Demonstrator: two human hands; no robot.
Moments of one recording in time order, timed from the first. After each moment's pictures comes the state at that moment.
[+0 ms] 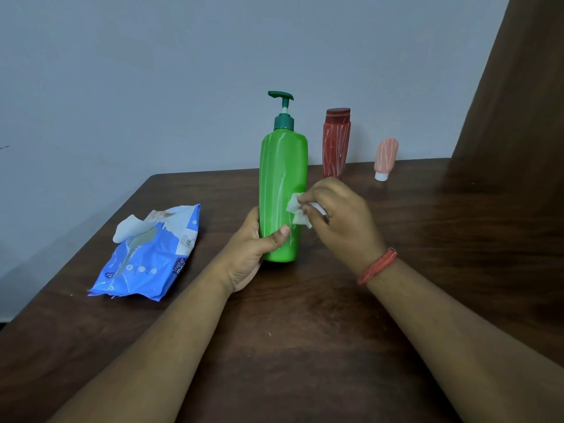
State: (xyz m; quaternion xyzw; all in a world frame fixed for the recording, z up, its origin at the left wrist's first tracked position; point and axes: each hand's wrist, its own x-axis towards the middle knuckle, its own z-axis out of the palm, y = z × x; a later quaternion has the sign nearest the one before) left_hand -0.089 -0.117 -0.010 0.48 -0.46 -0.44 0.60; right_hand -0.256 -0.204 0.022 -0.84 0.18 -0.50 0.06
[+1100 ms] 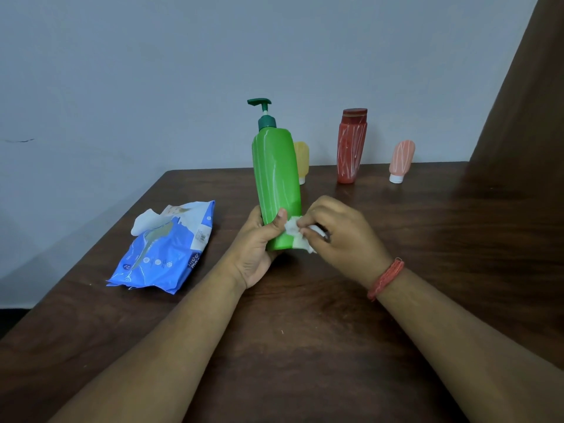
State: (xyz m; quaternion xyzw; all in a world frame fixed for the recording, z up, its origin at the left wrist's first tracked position) left_hand -0.085 -0.117 -0.005 0.42 -0.37 -0.49 0.68; right_hand -0.248 -0.192 0.012 -0.89 0.14 -0.42 0.11
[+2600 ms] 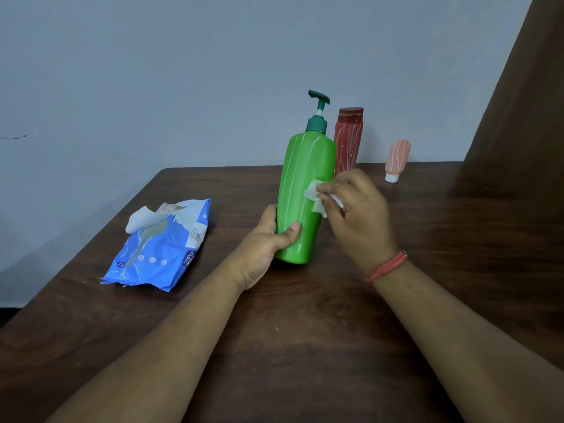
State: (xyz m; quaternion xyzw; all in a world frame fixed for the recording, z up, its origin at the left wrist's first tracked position) left_hand -0.093 -0.118 -0.012 0.47 -0.48 -0.44 0.59; right_hand -0.256 -0.201 0.025 -0.81 0.21 -0.54 0.02
